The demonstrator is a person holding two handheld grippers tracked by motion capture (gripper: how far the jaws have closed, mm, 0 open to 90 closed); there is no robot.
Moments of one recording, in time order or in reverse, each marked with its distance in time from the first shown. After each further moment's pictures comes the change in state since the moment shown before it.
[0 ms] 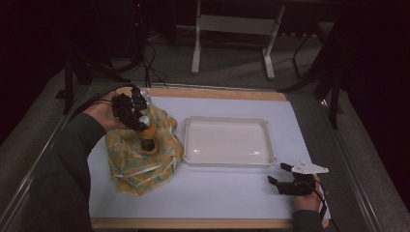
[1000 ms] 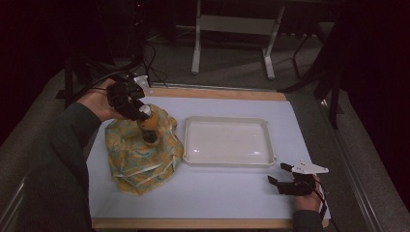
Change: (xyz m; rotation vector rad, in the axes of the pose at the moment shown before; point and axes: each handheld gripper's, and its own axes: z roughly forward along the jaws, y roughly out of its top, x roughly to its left) left arm 0.003 0.009 -0.037 -0.090 0.004 0.047; right arm 0.000 0.000 0.000 0.000 0.000 0.000
